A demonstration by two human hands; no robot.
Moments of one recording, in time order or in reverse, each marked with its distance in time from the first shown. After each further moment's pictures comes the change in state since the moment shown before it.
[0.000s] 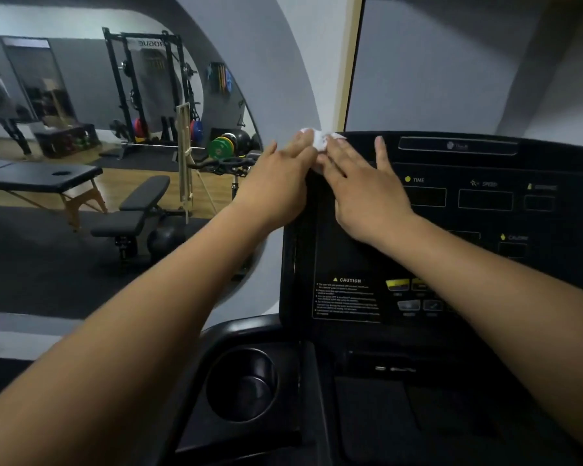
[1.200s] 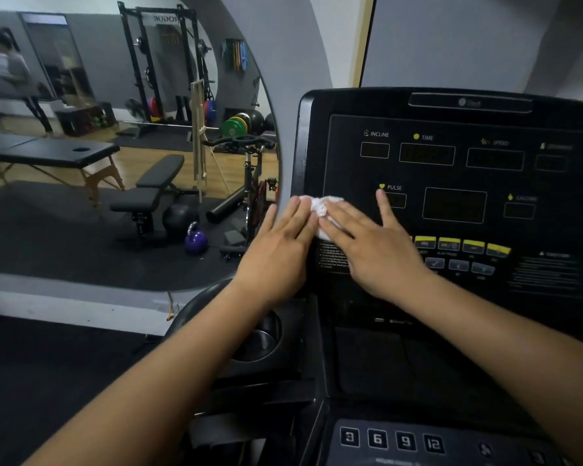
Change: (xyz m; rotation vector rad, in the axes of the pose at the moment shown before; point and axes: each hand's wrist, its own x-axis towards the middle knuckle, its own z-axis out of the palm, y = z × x) left_hand -0.142 0.044 0.057 0.070 -0.145 -0.010; right_hand -0.111 -0.032 0.058 0.010 -0.034 -0.257
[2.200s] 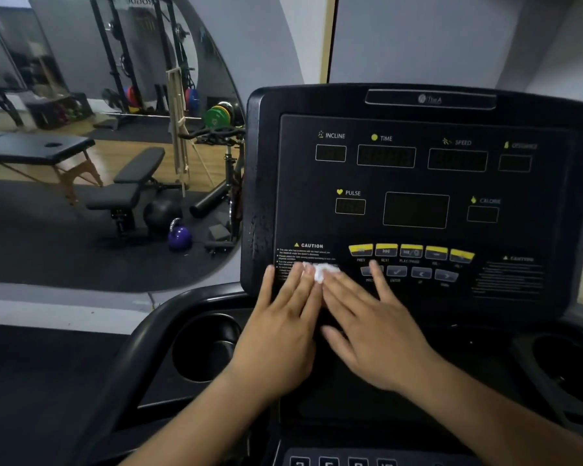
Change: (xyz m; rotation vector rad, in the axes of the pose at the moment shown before) left_hand -0.034 0.084 0.031 -0.001 -0.071 0.089; right_hand -0.091 -0.004 0.035 0.234 -0.024 0.033
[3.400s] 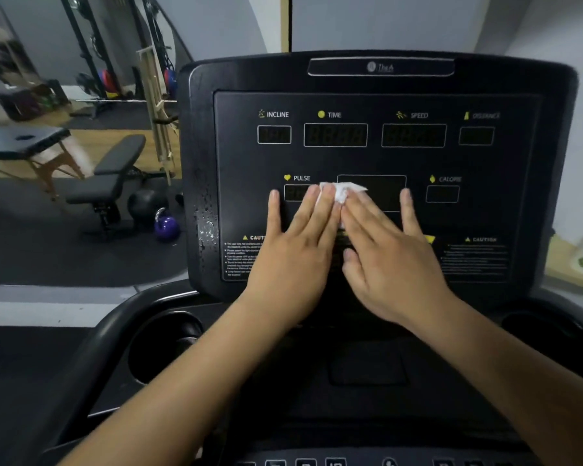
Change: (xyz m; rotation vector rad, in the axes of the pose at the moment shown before) left_hand 0.108 0.032 -0.021 0.106 0.062 0.009; right_hand 0.007 0.084 -0.032 -0.002 0.086 0.243
